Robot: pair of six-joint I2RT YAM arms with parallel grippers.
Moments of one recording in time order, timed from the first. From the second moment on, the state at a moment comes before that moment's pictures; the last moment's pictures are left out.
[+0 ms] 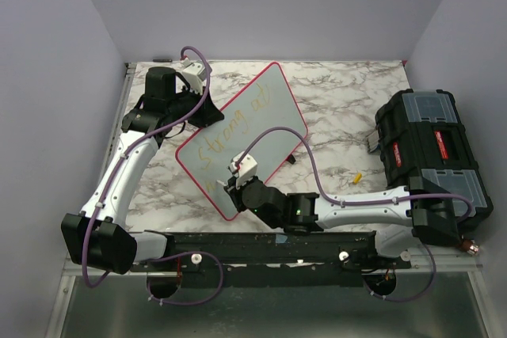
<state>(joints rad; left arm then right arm) -0.22 1.28 1.26 -0.54 0.57 -0.08 1.40 1.51 0.97 0.16 0.61 0.33</state>
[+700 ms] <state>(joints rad) -0.22 1.28 1.26 -0.54 0.57 -0.07 1.38 1.51 1.02 0.15 0.60 0.31</state>
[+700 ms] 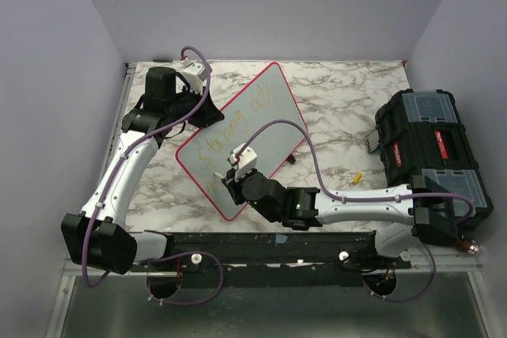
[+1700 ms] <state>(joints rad) -0.22 1.28 1.26 -0.54 0.57 -0.07 1.37 1.48 0.93 0.12 0.50 0.39</state>
